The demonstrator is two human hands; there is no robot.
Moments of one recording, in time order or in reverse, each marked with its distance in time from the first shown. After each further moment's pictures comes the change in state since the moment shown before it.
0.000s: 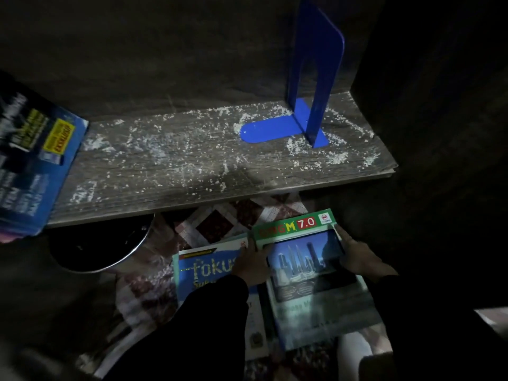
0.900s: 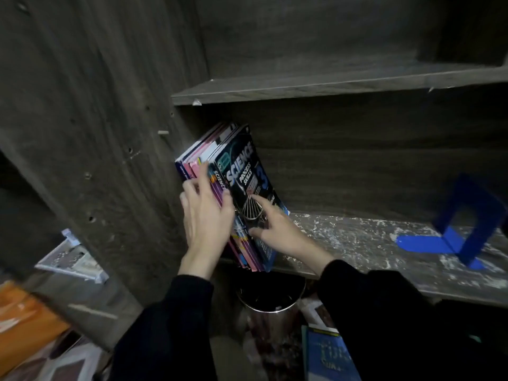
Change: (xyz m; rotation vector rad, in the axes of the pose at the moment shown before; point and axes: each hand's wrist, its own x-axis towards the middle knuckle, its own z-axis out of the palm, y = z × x) left_hand -0.379 -0.120 -0.257 -0.175 1.627 -0.165; right_hand -0.238 -0.470 -0.021 0.259 0.020 -1.049
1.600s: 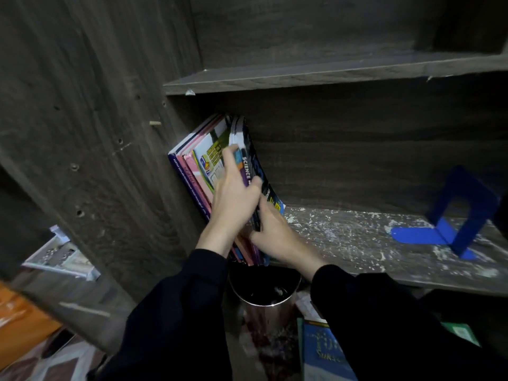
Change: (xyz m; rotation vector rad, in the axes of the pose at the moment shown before) left_hand 0.009 0.035 0.015 -0.303 -0.228 0.042; right_hand 0.001 0.011 0.021 -0.064 0.161 -0.110
